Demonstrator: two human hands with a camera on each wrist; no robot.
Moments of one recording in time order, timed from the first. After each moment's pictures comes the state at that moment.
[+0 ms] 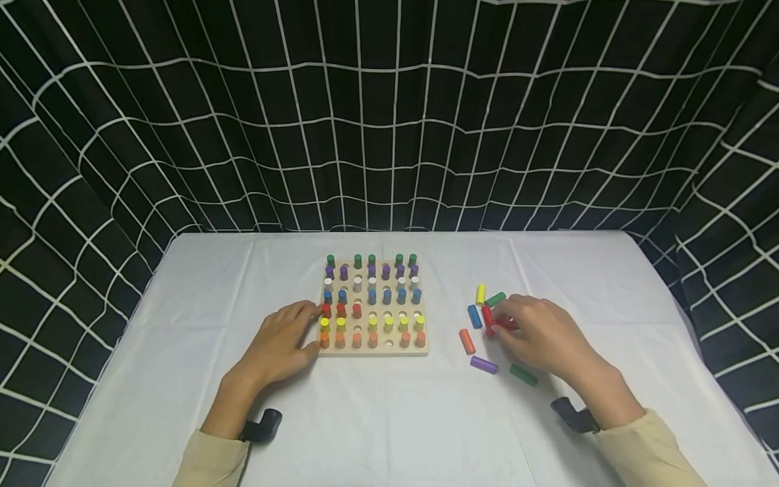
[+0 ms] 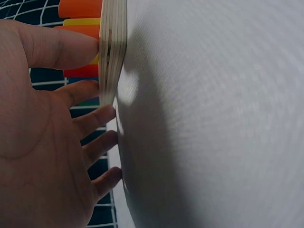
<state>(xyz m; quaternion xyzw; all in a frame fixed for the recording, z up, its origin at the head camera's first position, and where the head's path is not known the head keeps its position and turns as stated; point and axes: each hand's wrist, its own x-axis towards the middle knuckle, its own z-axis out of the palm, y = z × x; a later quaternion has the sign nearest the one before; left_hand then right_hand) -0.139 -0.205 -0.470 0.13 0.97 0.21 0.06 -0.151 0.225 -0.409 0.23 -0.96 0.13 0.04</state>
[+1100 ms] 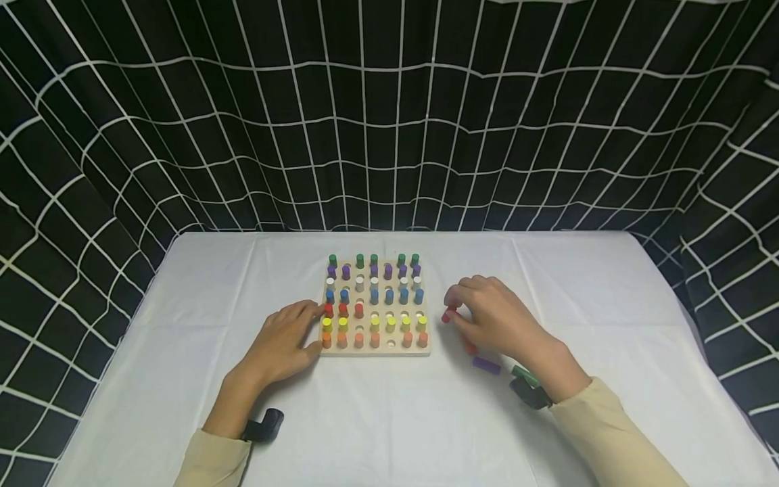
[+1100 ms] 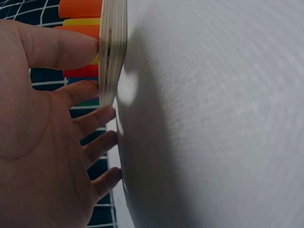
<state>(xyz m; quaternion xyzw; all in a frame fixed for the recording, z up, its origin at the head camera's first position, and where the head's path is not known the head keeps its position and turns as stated) -0.140 -0.205 -0.474 0.12 0.97 0.21 0.05 -0.178 0.163 -0.406 0.31 -0.94 0.14 0.07</state>
